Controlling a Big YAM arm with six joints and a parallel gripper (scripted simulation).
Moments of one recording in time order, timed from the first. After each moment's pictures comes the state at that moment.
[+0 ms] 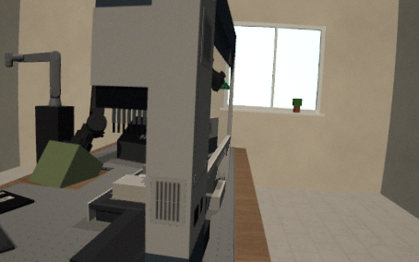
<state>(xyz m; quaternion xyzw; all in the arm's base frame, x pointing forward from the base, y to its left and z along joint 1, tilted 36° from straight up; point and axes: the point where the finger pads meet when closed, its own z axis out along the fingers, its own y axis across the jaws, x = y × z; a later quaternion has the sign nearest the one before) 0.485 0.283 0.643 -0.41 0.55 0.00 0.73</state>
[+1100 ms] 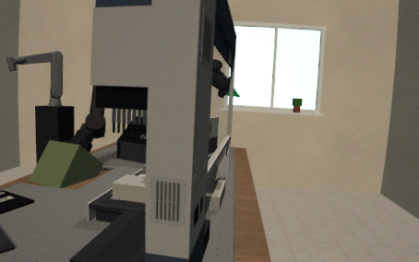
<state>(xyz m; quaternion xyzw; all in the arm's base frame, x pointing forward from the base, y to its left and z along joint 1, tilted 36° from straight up) 0.541 0.216 0.559 -0.37 0.64 -0.02 0.67</state>
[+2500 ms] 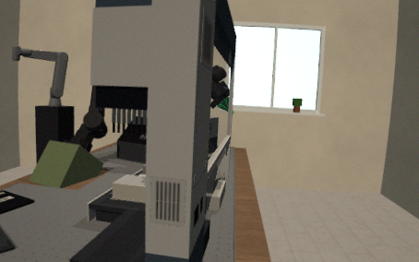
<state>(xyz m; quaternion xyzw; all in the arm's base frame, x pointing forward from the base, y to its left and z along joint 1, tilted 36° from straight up) 0.536 0.108 0.389 -0.37 0.78 -0.01 0.50</state>
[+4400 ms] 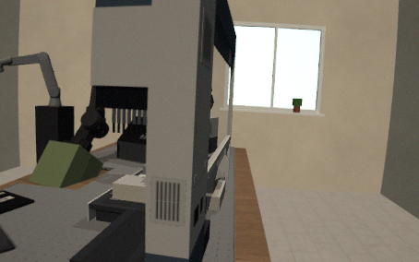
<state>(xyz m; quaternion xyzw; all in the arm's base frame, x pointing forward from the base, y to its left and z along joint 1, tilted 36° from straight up) 0.421 0.008 0.210 -0.30 0.91 0.08 0.26</state>
